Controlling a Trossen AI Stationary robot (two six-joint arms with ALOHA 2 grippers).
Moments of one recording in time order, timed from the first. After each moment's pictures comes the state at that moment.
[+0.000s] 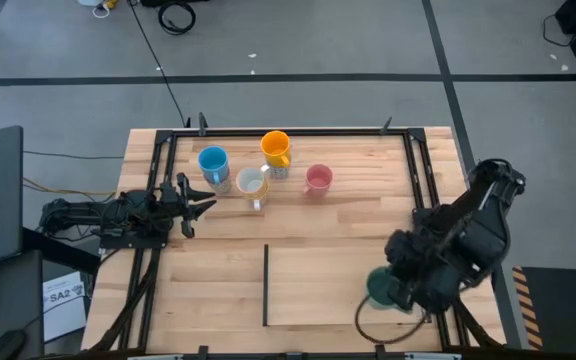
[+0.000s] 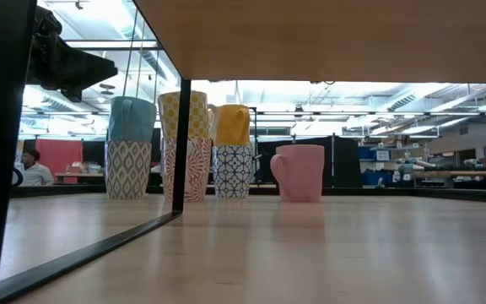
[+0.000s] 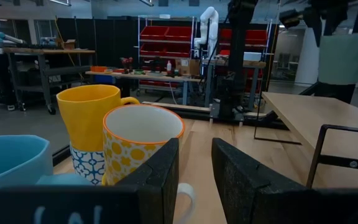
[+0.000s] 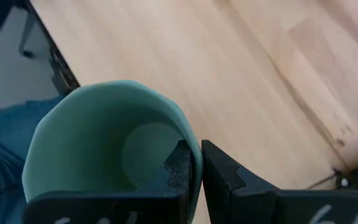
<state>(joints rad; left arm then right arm) -0.04 0.01 0.01 0.10 -0.29 -0.04 0.87 1.55 1.80 -1.57 0.31 1.45</state>
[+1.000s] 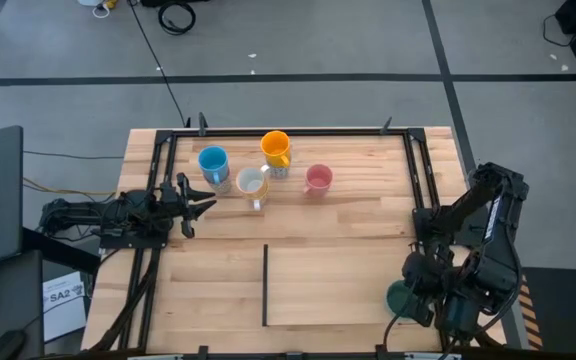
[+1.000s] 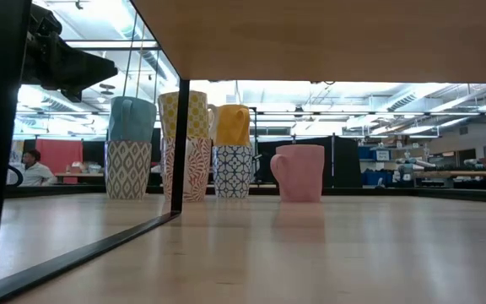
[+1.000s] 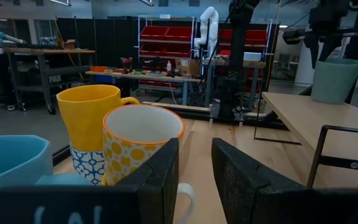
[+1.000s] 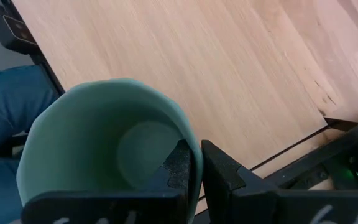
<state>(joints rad) -0.04 0.01 0.01 0.10 -0.29 -0.04 1.06 1.55 1.61 -1.57 0.32 1.62</state>
